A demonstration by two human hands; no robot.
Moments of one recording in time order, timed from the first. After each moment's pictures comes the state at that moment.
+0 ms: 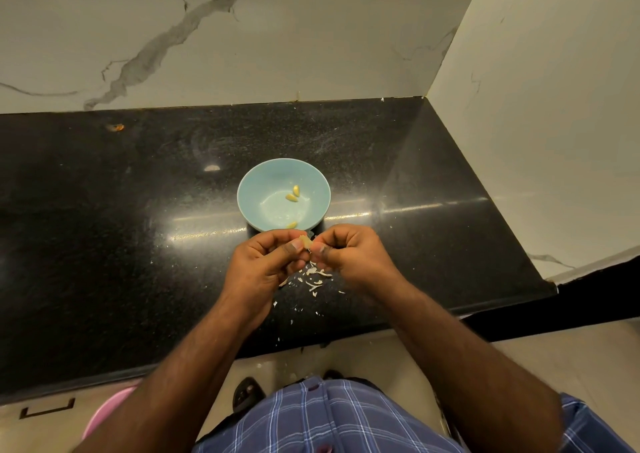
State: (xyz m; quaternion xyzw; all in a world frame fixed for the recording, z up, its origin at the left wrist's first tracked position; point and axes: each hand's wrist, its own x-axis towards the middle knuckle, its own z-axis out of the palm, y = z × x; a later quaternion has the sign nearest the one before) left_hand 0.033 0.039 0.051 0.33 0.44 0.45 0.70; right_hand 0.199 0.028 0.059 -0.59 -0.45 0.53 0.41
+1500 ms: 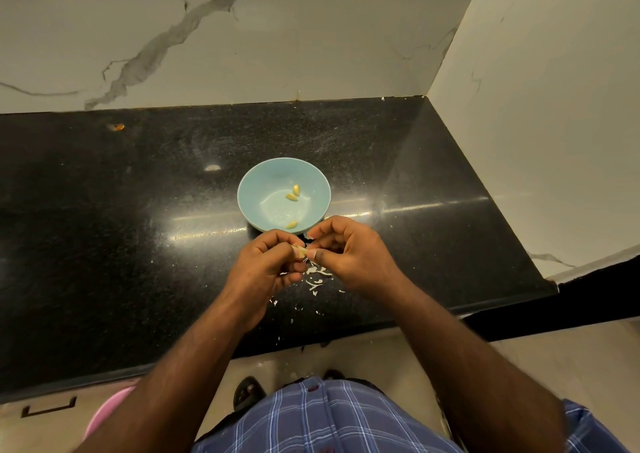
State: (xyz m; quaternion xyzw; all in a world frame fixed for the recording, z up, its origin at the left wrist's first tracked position) left_hand 0.030 0.039 0.060 0.38 0.49 0.36 0.69; right_hand 0.206 0.026 0.062 -0.59 -0.60 0.42 0.35
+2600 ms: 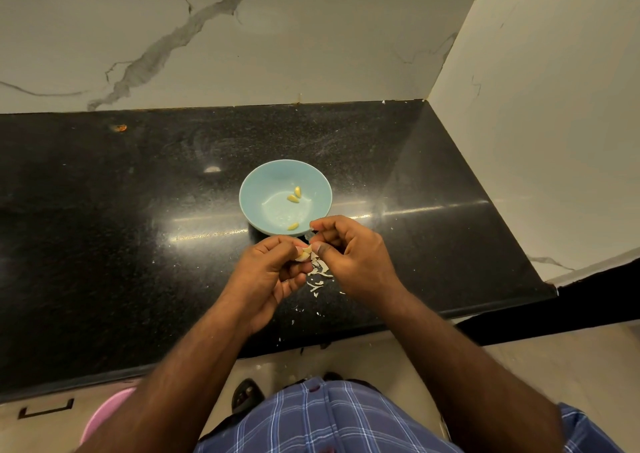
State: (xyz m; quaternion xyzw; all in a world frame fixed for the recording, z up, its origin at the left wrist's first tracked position) left_hand 0.035 0.036 0.070 0.30 0.49 0.37 0.73; right_hand 0.197 0.020 0.061 -0.60 -0.61 0.33 0.41
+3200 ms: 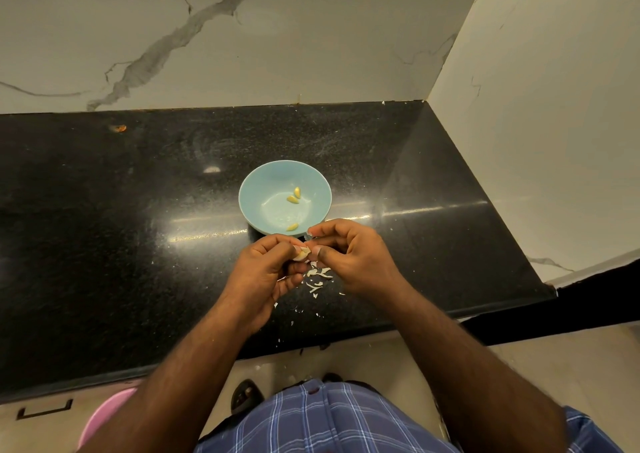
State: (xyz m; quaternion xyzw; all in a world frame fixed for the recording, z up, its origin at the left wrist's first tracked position) left_hand 0.034 0.036 0.070 0.33 0.50 0.38 0.71; right_hand 0.203 0.024 0.062 -0.58 -0.55 0.46 0.40
